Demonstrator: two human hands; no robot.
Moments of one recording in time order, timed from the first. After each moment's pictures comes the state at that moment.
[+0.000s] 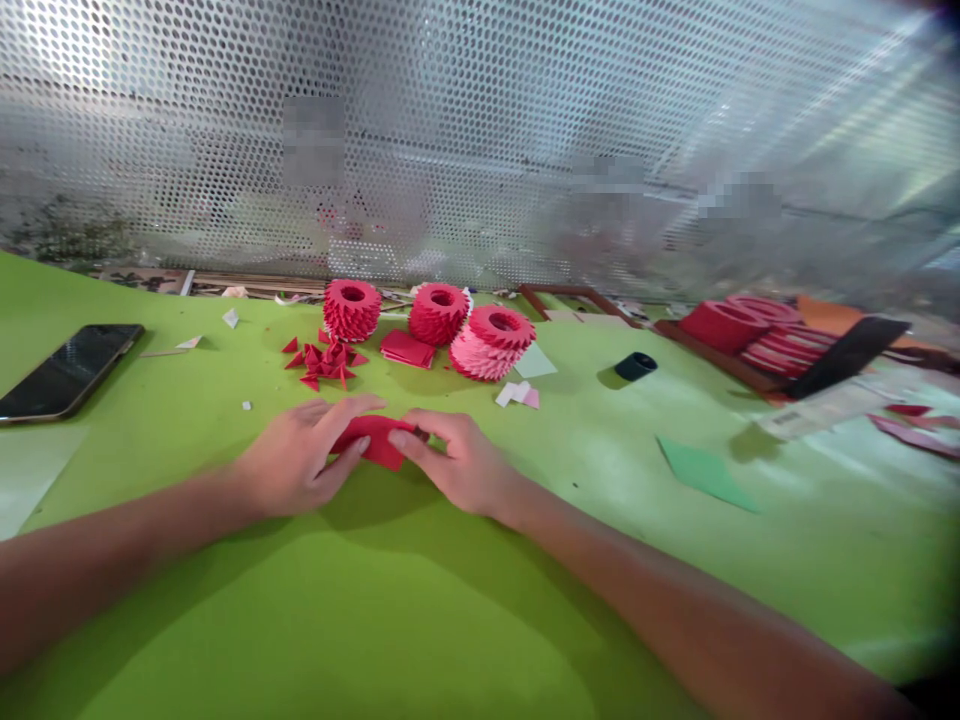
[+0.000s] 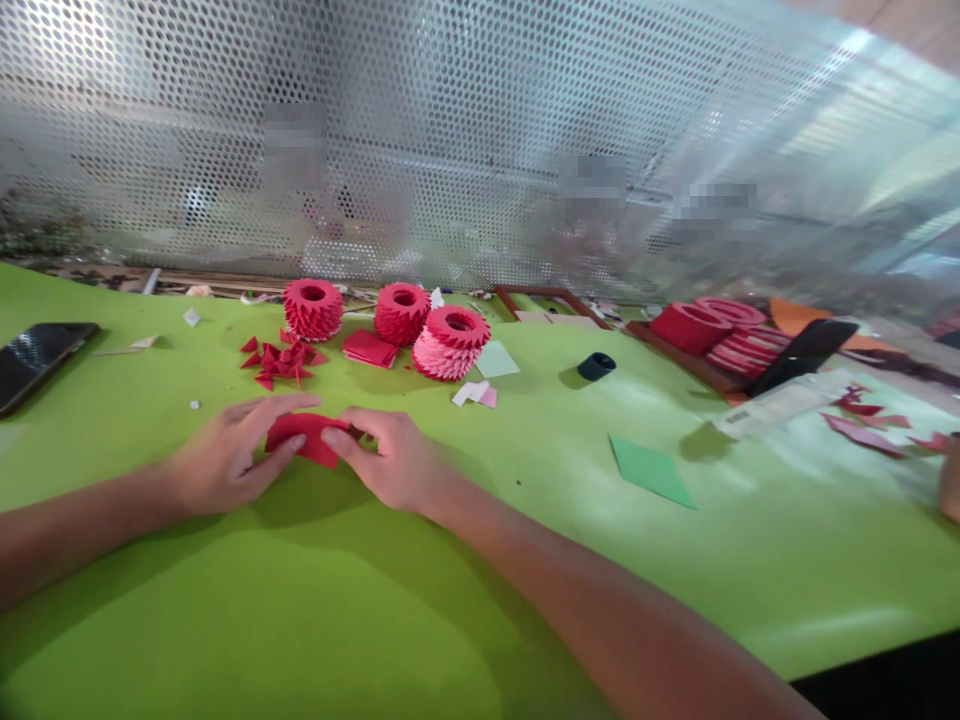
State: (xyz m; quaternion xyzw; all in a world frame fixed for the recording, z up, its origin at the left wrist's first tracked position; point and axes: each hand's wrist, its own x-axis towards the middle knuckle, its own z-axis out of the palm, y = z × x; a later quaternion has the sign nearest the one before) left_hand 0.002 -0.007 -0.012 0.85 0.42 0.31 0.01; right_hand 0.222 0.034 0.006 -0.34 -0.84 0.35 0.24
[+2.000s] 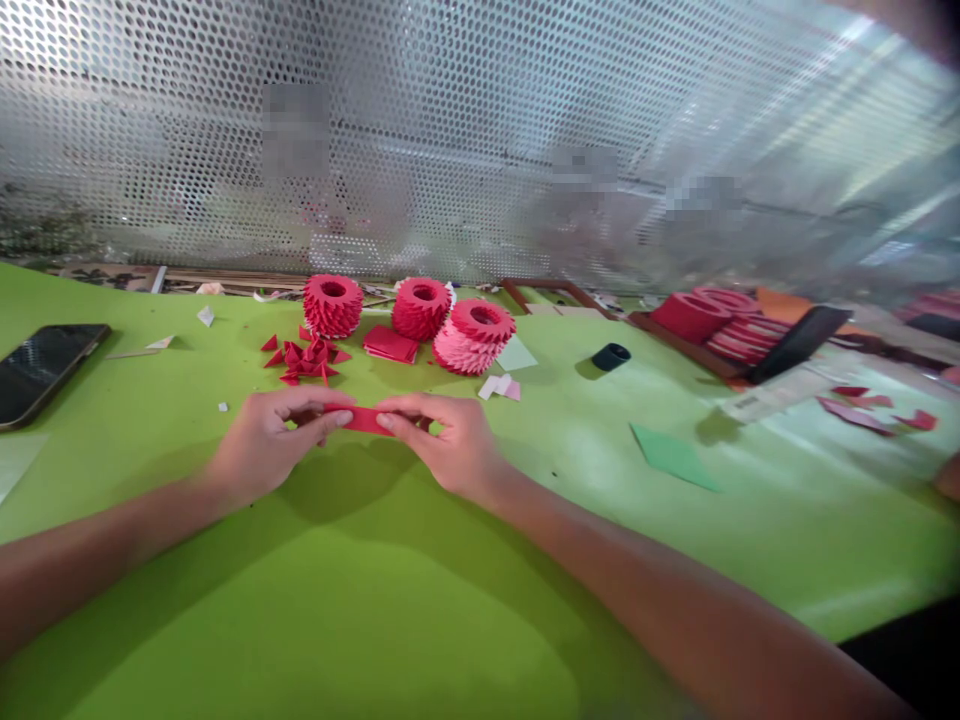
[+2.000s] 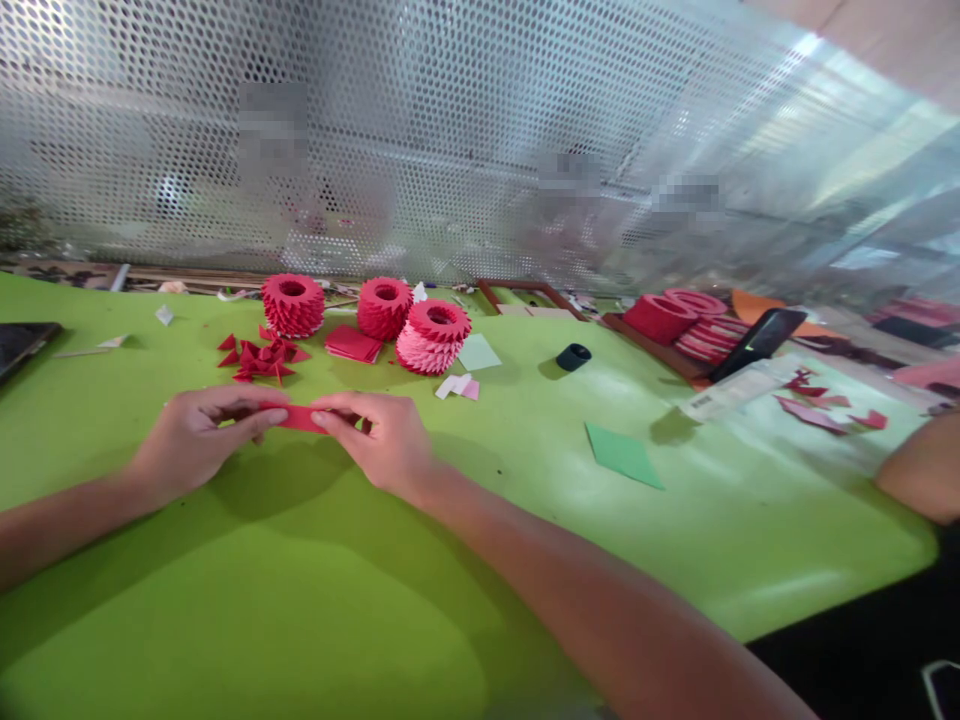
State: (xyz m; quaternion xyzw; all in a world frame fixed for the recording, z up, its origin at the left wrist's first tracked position) left_hand 0.003 -0.006 -0.002 0.66 0.54 0.42 0.31; right_hand 0.222 0.036 0.003 -0.37 -0.81 0.29 0.36
